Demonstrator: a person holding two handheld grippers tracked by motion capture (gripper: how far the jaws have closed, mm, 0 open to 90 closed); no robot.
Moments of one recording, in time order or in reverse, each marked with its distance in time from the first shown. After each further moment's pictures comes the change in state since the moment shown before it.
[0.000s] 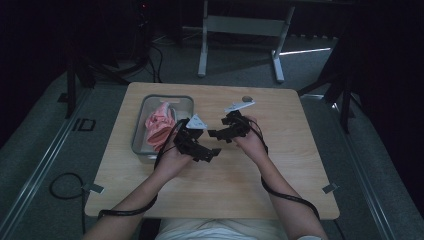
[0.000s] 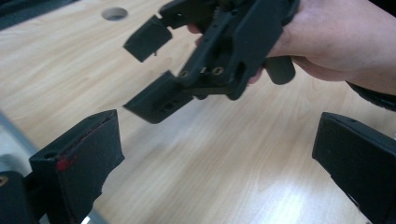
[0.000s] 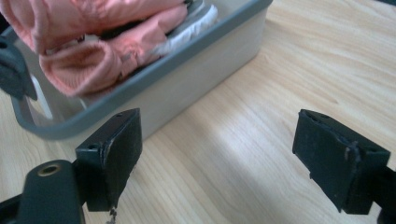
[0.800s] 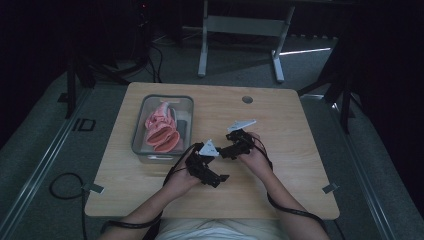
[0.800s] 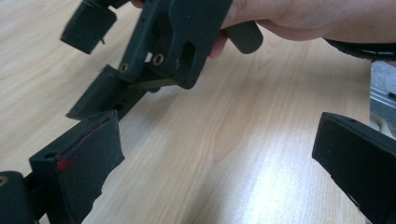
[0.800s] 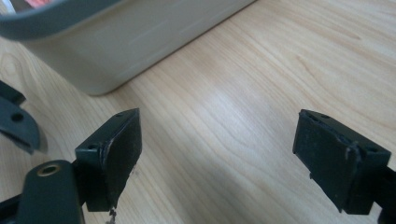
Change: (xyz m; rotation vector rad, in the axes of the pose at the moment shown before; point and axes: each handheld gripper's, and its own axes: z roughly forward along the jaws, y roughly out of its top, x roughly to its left) left arm -0.034 -0.048 0.046 0.053 -0.127 0.112; right arm 0.005 -0.058 0.006 0.054 -0.020 -0.045
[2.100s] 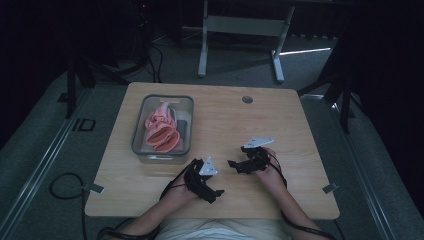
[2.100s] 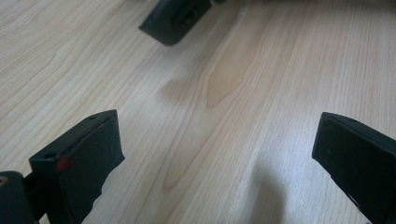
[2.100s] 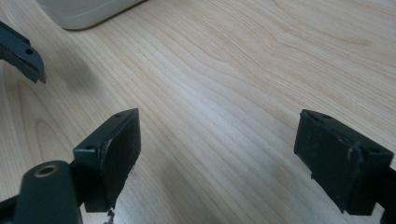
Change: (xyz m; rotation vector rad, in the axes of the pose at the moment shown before) left arm -0.016 -0.045 0.020 0.064 0.053 0.080; right arm -0.007 -0.068 -0.025 -0.048 -0.061 -0.002
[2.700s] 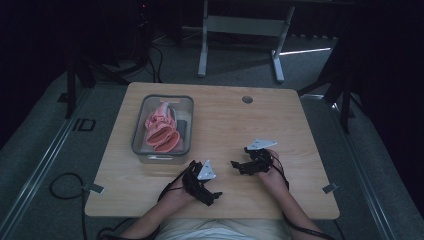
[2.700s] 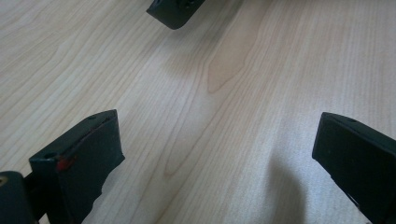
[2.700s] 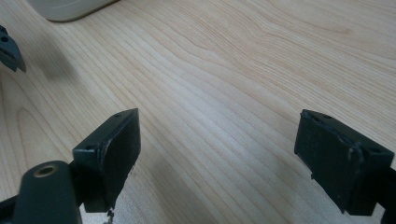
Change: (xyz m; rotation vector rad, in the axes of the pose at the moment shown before) left arm -0.002 -0.009 0.000 -0.014 0.018 0.026; right arm -0.006 -0.011 -0.003 -0.012 -0.028 0.003
